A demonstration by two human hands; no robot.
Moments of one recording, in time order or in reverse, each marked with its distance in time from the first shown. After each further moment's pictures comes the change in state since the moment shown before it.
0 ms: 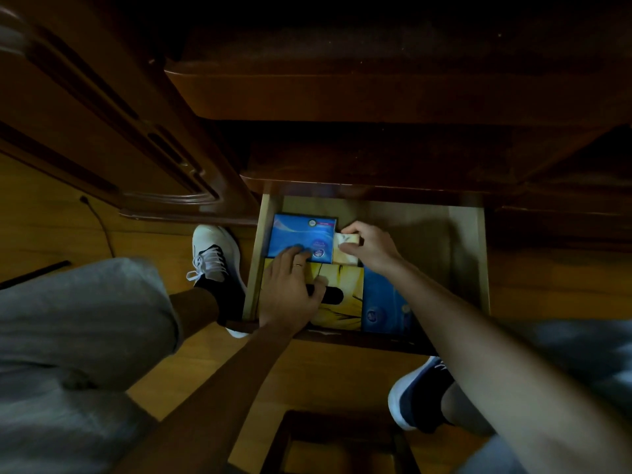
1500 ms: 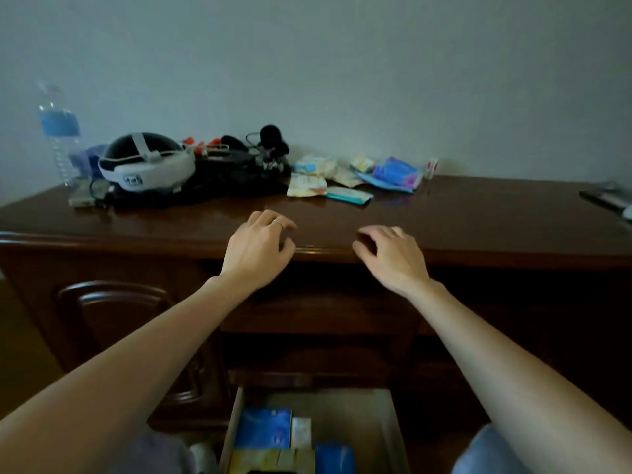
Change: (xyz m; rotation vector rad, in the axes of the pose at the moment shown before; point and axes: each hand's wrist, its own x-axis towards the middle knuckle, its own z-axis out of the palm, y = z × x) left_hand 0.093 0.205 -0.394 0.127 0.611 0.521; right_hand -0.212 -0.287 -0.316 -0.668 0.789 -0.362
